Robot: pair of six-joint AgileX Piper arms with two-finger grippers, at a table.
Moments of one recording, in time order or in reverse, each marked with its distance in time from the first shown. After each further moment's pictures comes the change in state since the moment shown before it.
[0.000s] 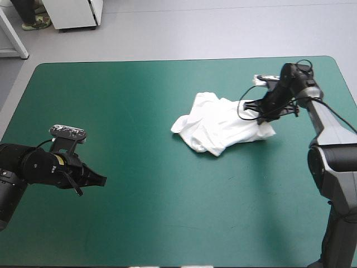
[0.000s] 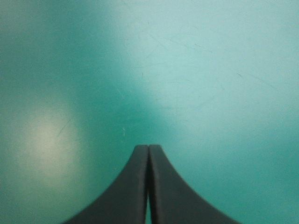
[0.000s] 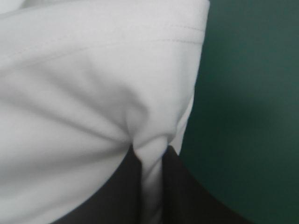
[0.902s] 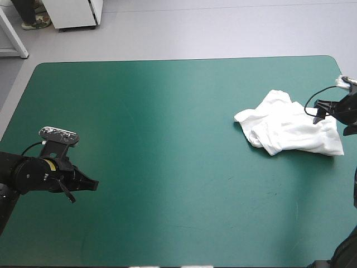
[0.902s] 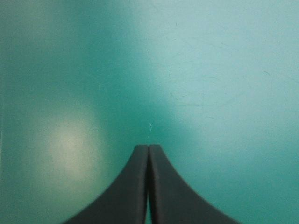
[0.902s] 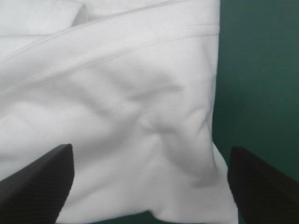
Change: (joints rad) left arm 0.000 -0.064 0.014 0.078 0.007 0.000; right arm -0.430 -0.175 0.146 -0.004 0.008 -0.024
